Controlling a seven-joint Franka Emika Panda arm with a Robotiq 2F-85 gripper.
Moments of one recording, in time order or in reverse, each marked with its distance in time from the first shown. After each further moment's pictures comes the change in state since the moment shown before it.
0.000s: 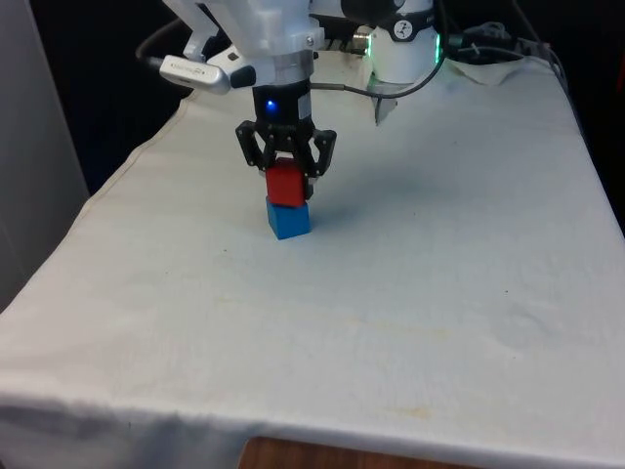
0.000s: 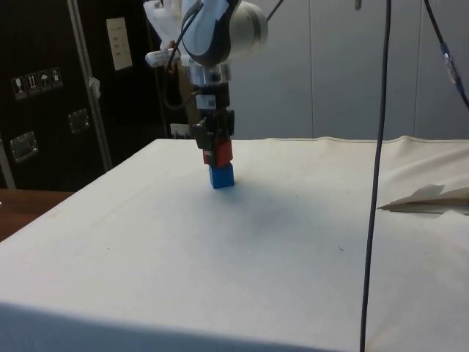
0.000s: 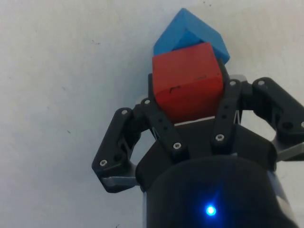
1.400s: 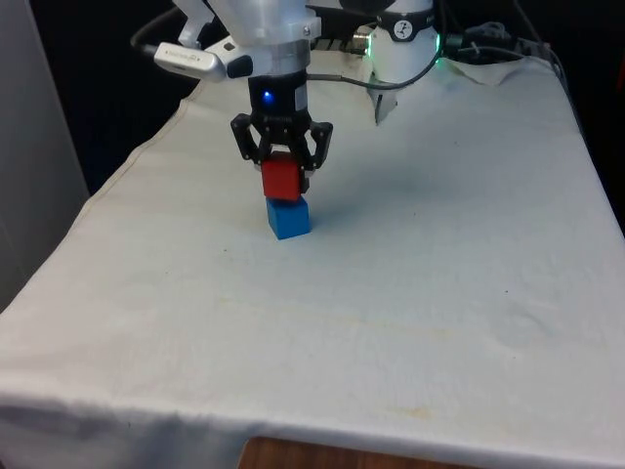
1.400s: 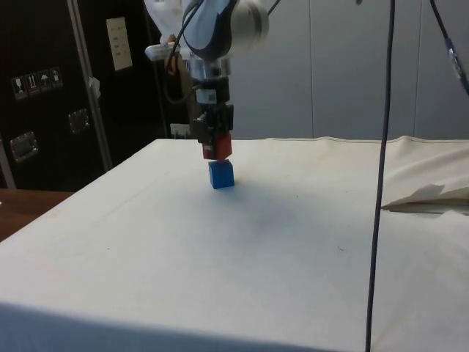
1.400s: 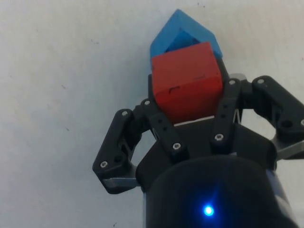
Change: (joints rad) arm -0.008 -0.022 0.001 -0.003 -0.017 -0.003 -0.025
